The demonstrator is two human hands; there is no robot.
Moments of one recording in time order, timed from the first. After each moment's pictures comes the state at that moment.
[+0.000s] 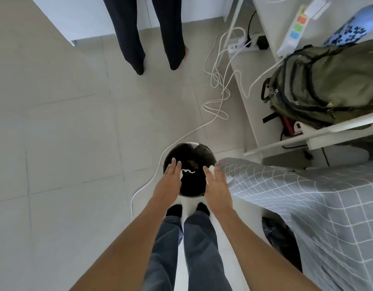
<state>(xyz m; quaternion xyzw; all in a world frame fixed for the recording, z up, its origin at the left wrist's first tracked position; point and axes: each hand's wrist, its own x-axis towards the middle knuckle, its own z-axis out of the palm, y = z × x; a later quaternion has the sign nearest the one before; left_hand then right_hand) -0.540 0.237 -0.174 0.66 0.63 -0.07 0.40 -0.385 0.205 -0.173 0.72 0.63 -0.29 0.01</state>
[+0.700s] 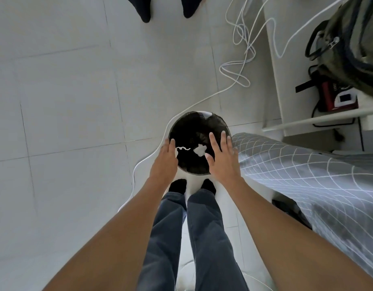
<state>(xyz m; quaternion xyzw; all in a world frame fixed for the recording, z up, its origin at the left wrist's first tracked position) -0.558 0.224 -0.262 0.60 0.70 -0.05 0.38 -0.375 0.229 -0.286 0.66 0.68 -0.28 0.12</state>
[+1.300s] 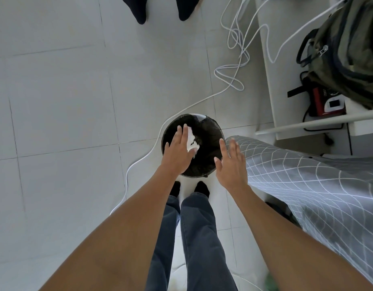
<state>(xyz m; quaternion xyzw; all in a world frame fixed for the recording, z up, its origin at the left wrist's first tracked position) -0.515 0.259 -0.270 0.64 0.66 -0.04 0.39 -0.339 0.221 -0.283 0.70 0.65 -0.27 0.13</state>
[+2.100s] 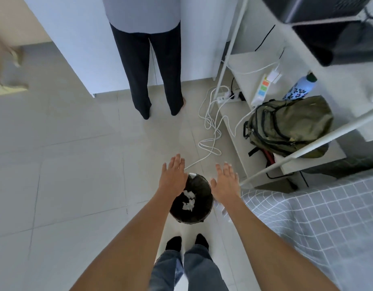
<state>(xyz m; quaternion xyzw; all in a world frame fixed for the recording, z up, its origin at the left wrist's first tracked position) -0.540 0.281 -0.049 0.77 0.60 -0.13 0.18 -0.364 0.248 -0.056 0.75 0.63 -0.22 0.08</state>
